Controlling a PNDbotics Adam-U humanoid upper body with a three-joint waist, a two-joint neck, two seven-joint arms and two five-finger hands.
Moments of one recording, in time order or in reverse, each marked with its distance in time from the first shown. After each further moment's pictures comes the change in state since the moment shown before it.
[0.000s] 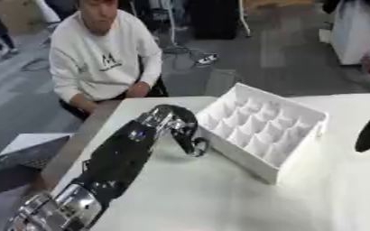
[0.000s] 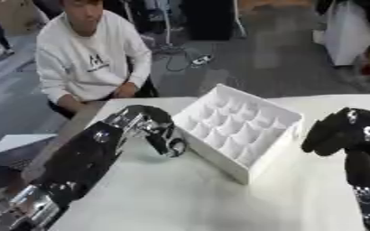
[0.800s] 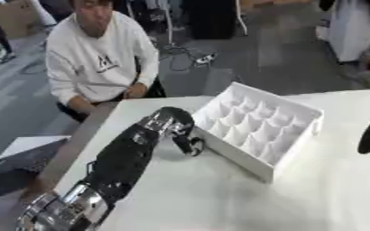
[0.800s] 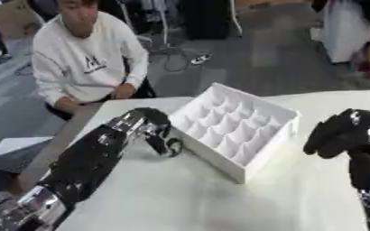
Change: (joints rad) left arm -0.003 -0.009 0.033 0.053 -0.062 0.040 0.066; right arm 0.007 0.000 0.002 -0.011 -0.006 0.012 0.012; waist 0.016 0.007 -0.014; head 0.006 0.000
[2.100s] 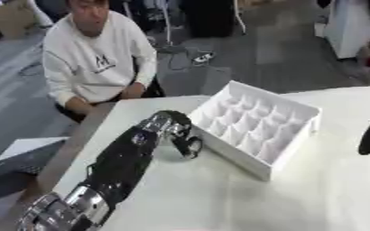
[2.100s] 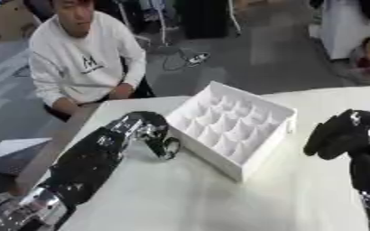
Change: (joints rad) left arm 0.000 -0.008 0.024 0.031 0.089 0.046 -0.035; right arm 0.000 -0.001 0.000 -0.006 -0.004 0.008 0.008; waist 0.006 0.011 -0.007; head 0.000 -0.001
